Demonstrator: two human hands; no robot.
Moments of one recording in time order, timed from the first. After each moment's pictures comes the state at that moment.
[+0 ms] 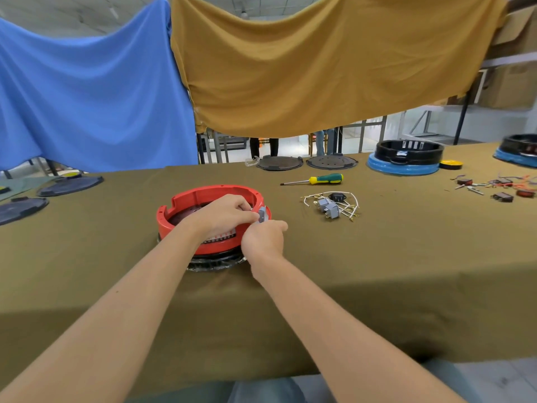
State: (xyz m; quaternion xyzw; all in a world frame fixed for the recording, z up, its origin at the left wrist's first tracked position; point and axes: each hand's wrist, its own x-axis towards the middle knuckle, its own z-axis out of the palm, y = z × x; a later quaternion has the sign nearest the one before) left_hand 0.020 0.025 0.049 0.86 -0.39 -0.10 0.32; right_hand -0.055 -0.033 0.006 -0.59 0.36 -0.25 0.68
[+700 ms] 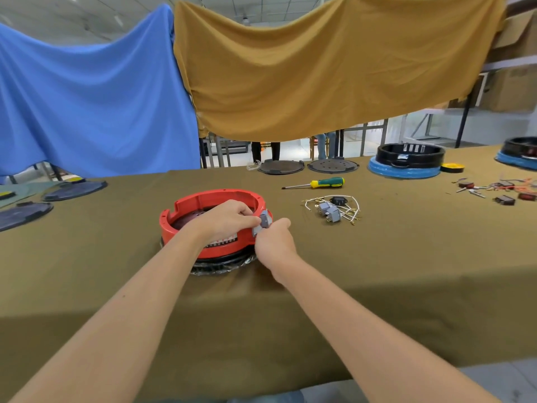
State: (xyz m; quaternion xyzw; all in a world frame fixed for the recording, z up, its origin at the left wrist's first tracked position) left_hand 0.021 0.025 0.047 0.87 -0.38 -0.10 0.30; right_hand -0.071 -0.058 0.002 -0.75 0.28 -0.21 0.57
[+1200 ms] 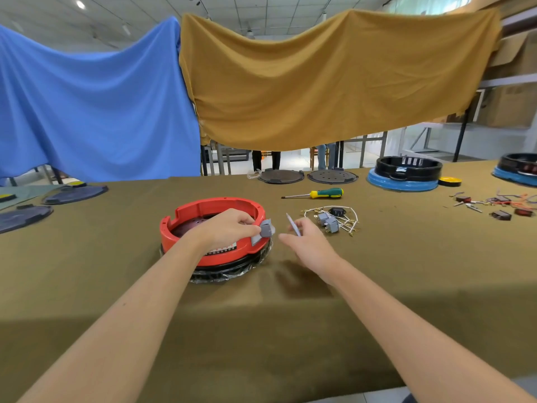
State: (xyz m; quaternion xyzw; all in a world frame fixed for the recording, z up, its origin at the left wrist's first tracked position) left_hand 0.020 0.028 0.048 0.86 -0.40 -0.11 0.30; right_hand -0.093 -0.136 -0.007 -0.82 0.18 -0.20 0.51
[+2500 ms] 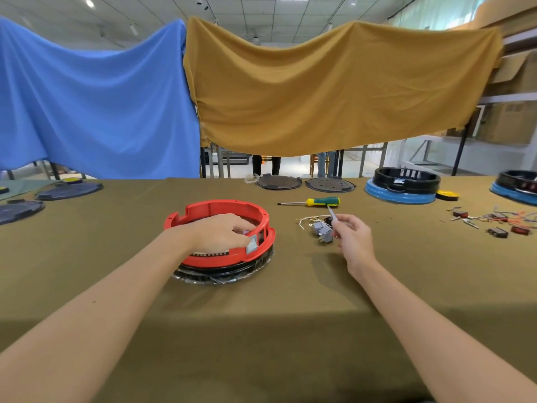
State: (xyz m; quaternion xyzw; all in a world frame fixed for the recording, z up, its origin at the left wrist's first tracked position) left_hand 0.021 0.028 0.059 0.83 -0.52 -0.10 0.18; right_hand -0.100 -0.229 -0.015 -0.64 0.25 -0.38 0.62
